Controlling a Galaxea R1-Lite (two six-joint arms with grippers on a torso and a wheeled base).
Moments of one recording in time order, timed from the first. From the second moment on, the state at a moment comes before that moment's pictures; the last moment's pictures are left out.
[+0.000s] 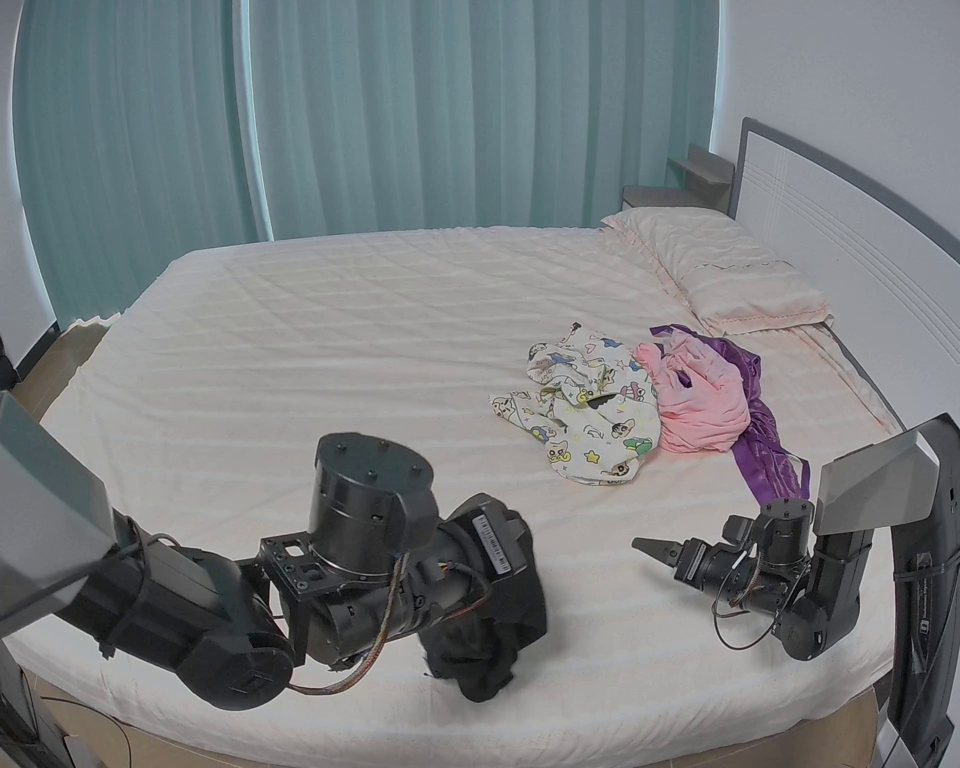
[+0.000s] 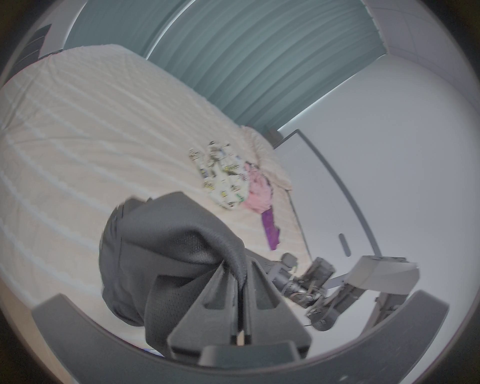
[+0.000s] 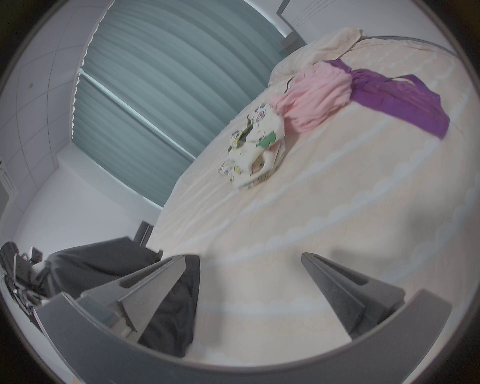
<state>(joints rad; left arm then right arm) -0.80 1.88 -0.75 -0.73 0.11 -0.90 0.23 2.43 -0.46 -1.55 0.31 0.66</state>
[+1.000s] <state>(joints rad) -0.88 1.84 -0.80 -0.73 0.13 -0.90 0.16 2.41 -0.51 -1.55 0.30 0.70</state>
